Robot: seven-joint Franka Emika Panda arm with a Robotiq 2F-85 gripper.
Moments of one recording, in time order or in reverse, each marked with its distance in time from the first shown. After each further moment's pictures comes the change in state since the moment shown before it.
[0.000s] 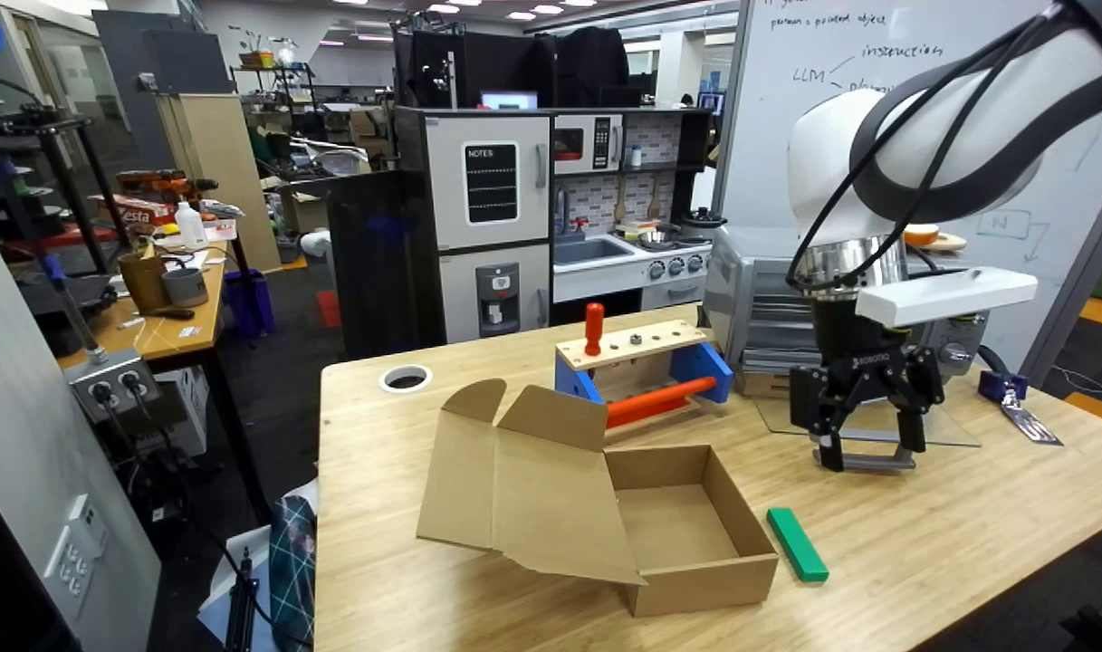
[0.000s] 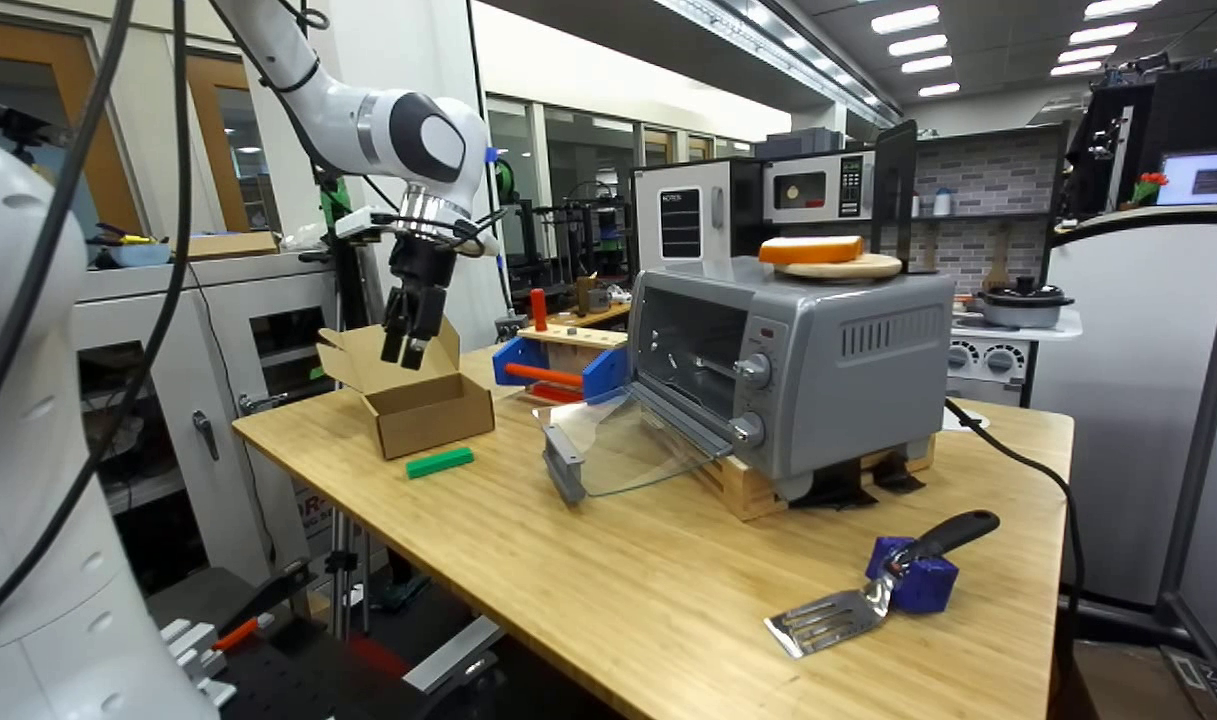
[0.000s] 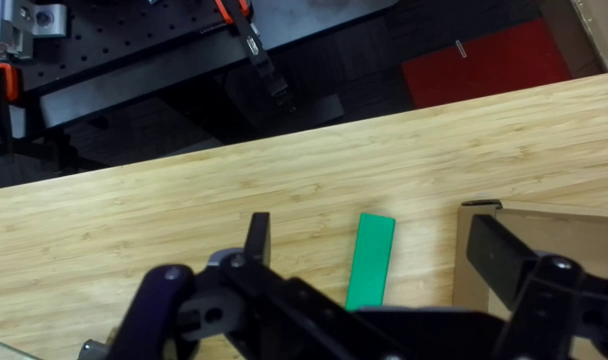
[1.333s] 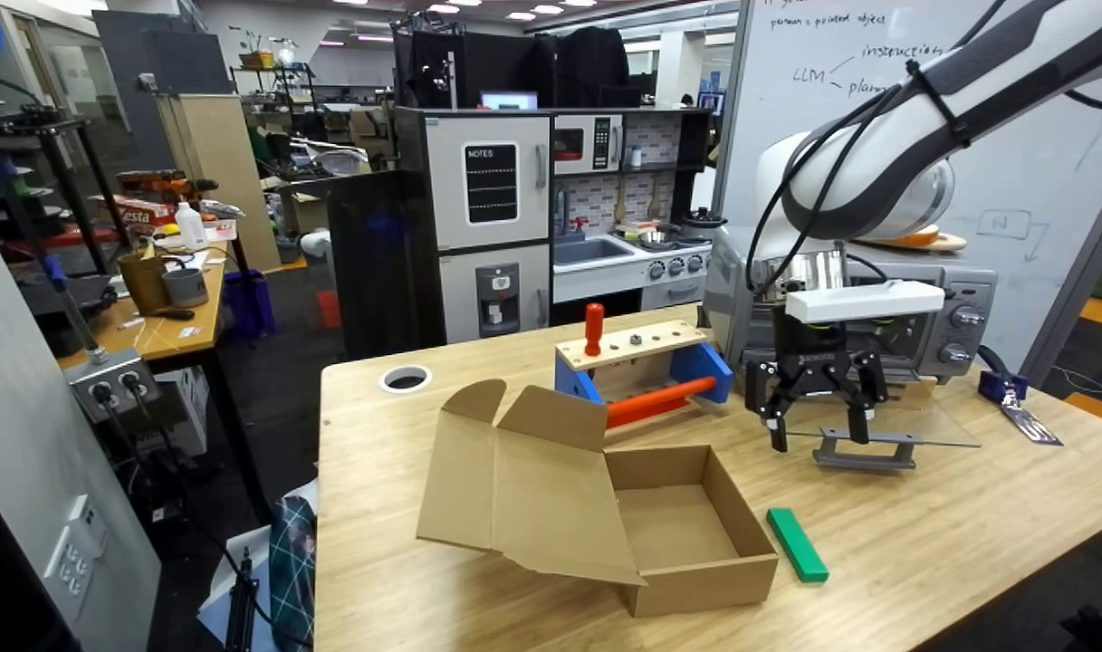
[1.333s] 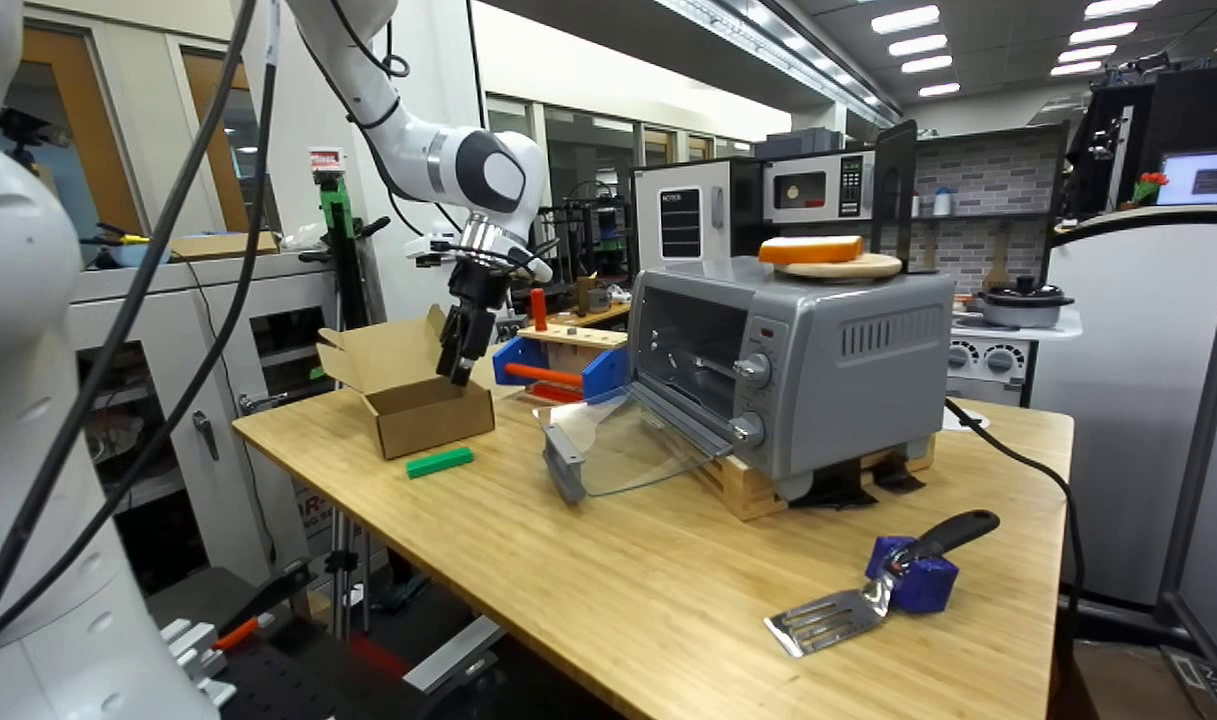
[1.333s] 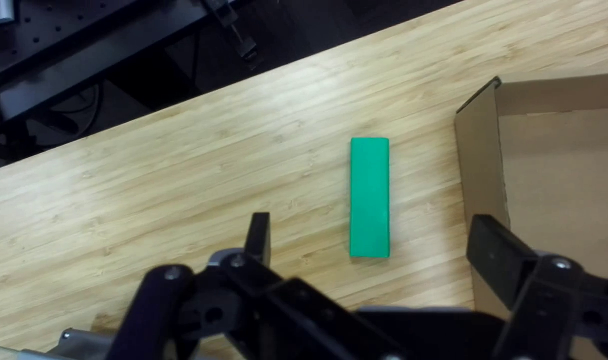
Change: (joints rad) arm -0.026 0.206 -0.073 0.171 0.041 0.003 0.031
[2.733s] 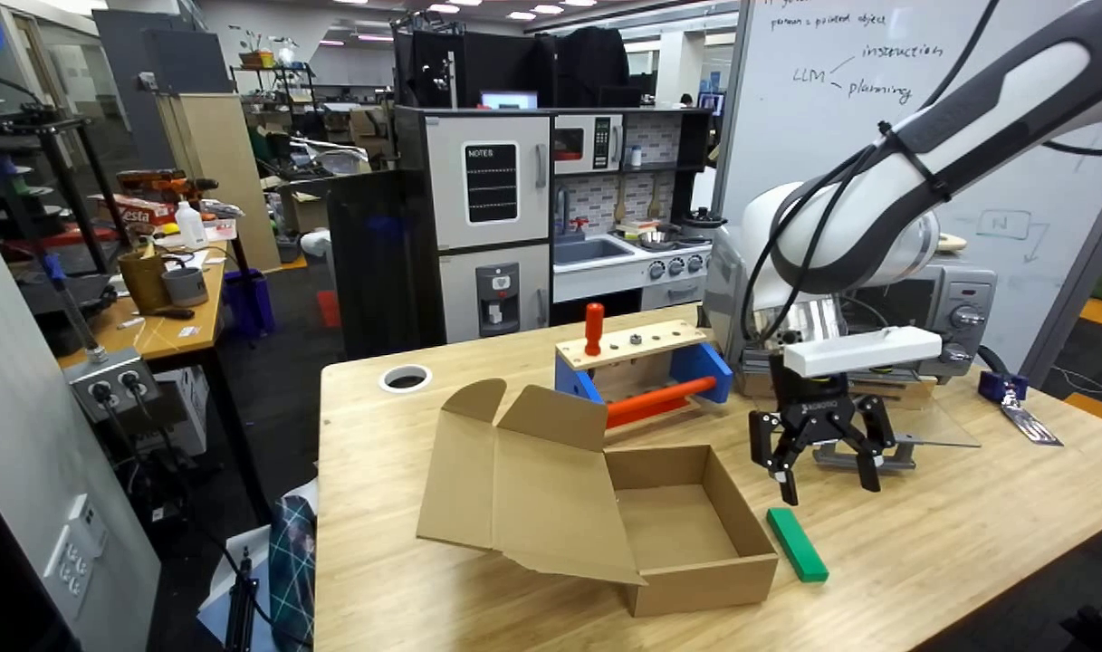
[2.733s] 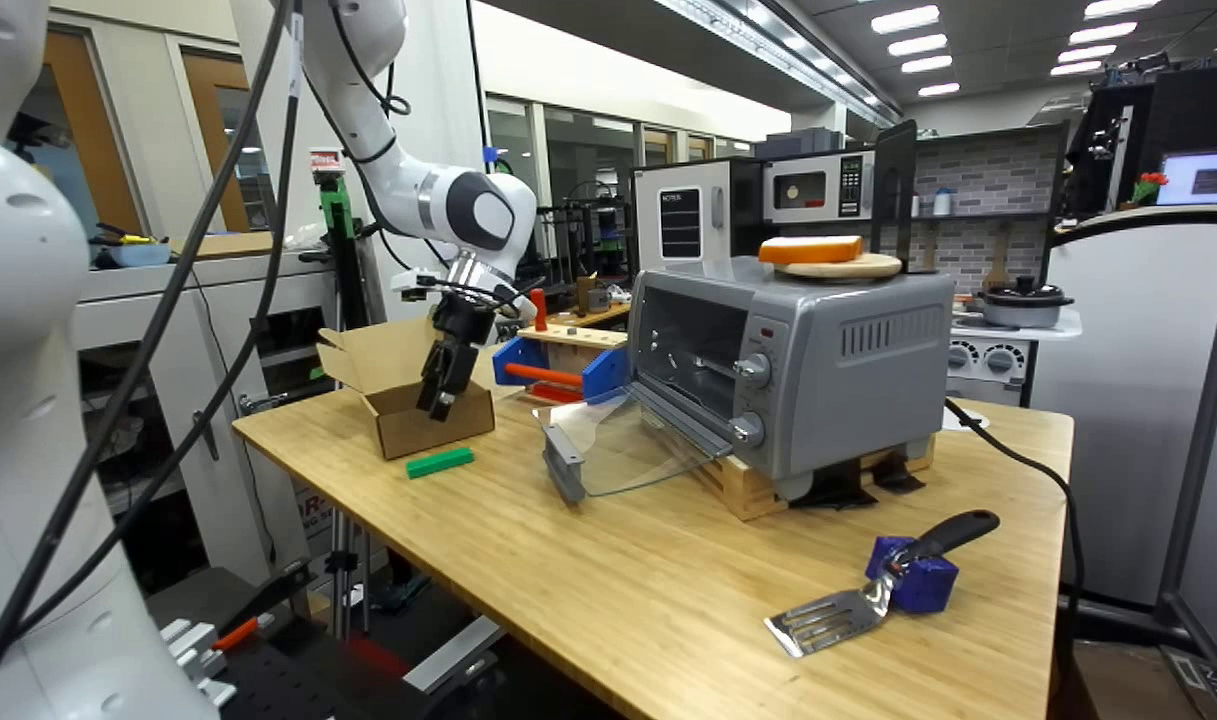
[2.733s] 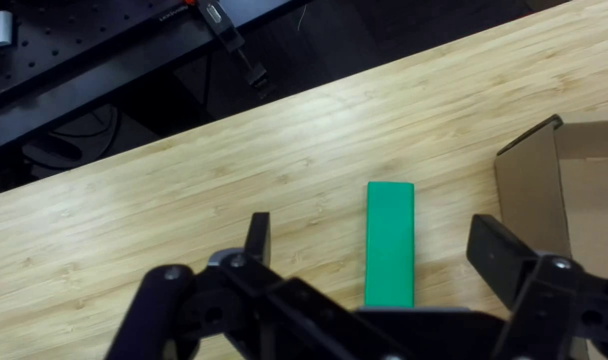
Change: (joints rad) arm 0.036 0.076 0.003 -0.029 0.005 0.024 0.001
